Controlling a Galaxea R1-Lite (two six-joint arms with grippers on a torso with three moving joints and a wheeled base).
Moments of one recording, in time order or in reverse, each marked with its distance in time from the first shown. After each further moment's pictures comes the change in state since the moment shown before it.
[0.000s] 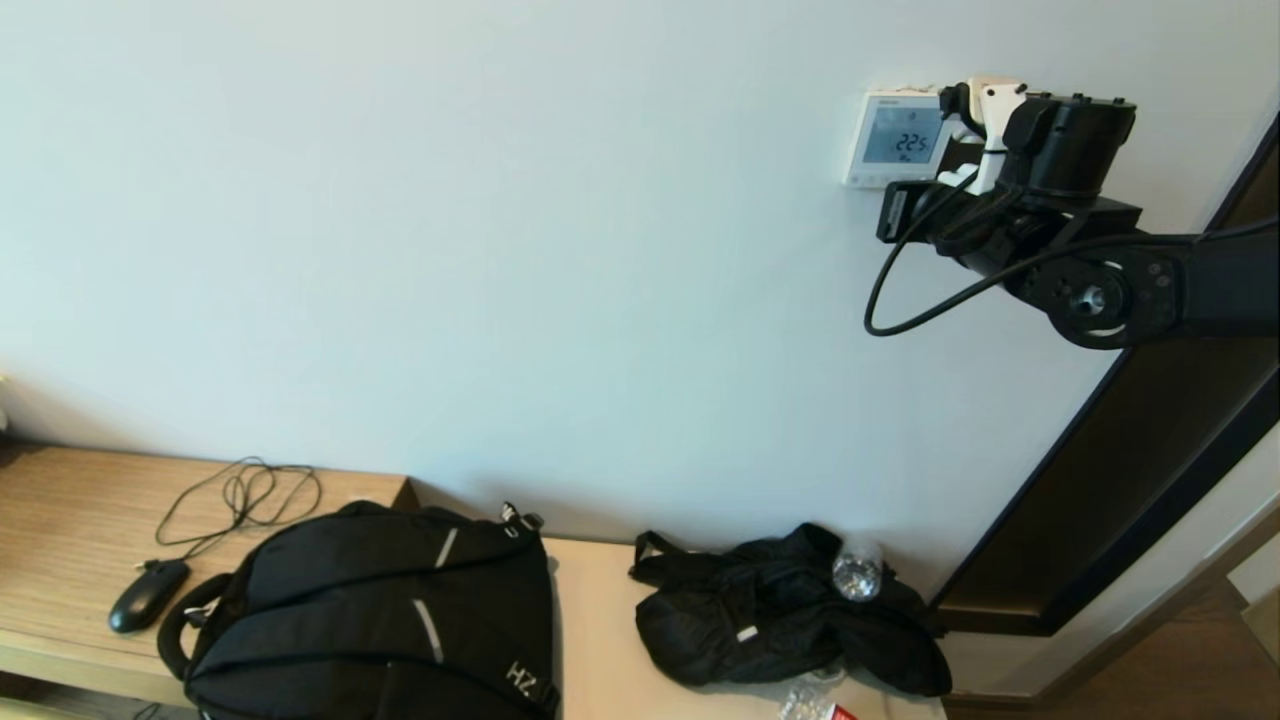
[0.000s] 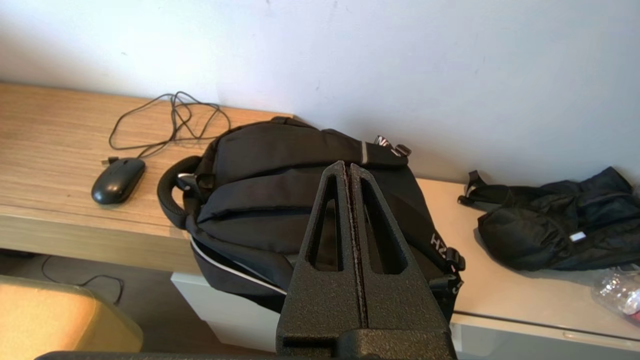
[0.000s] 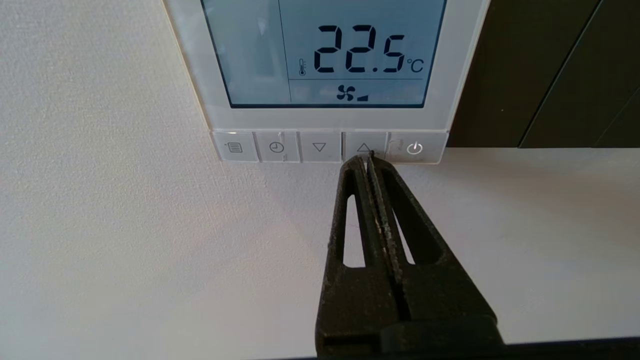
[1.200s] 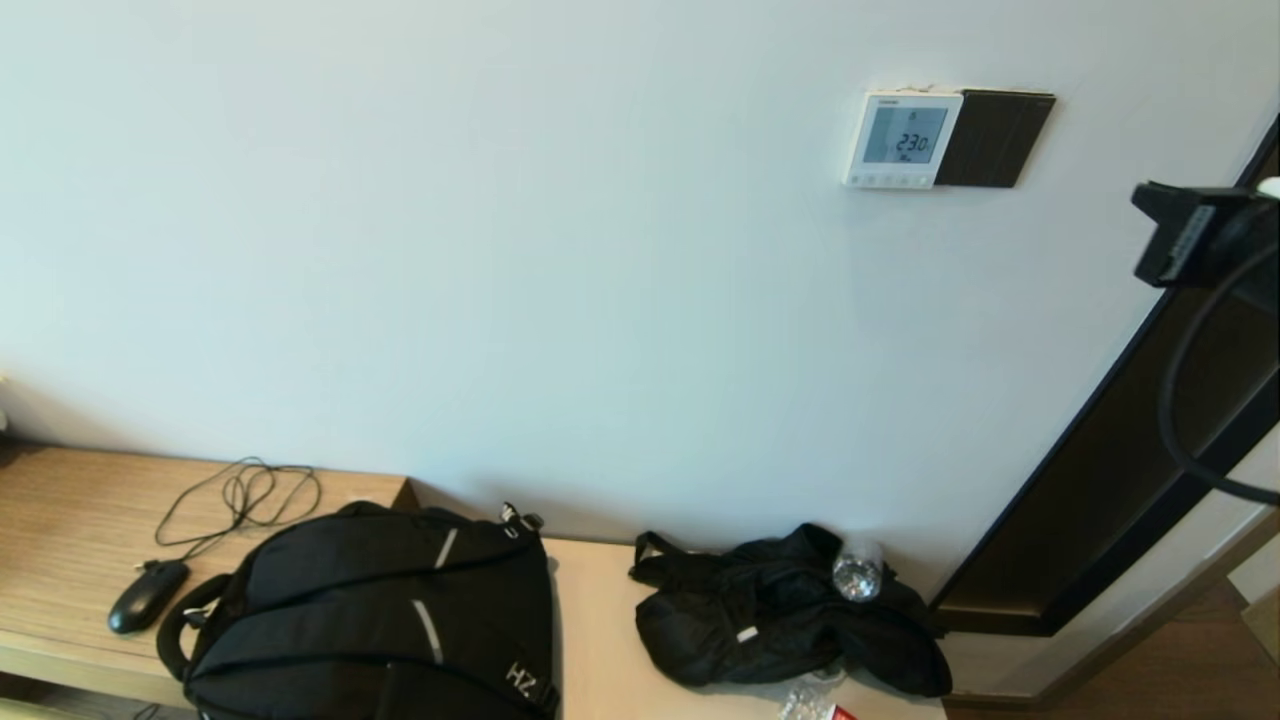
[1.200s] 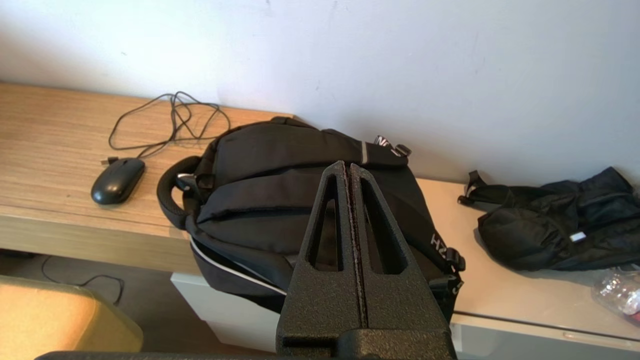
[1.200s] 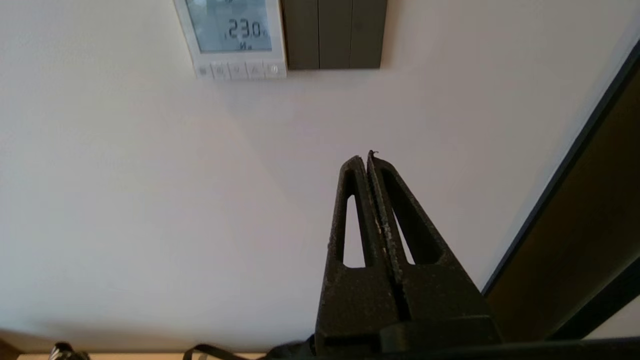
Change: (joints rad) left arm 0.000 0.000 0.000 0.000 0.000 0.000; right arm -0.048 -0.670 0.631 0.014 0.015 -0.008
